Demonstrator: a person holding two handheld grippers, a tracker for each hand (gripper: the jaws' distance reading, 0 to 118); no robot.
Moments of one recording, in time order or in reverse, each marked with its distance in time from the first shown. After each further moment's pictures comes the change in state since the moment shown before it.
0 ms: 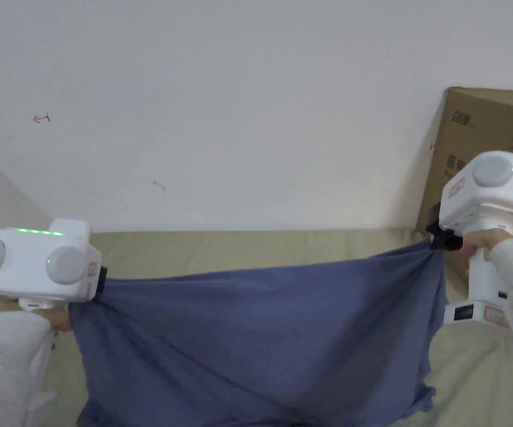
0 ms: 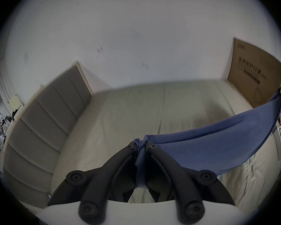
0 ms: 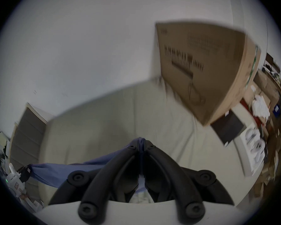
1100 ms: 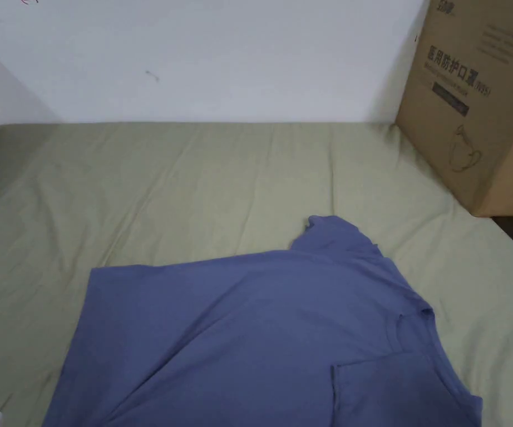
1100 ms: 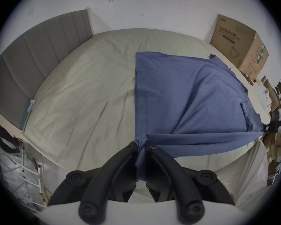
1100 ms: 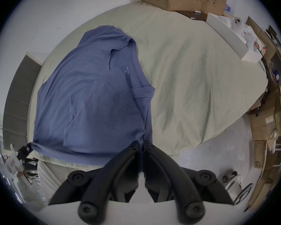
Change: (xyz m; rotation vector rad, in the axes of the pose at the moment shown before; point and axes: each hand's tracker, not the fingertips) left arm -0.058 -0.400 0.200 -0.214 -0.162 0.130; right arm 0.194 -0.435 0.156 -0.391 0.035 -0.015
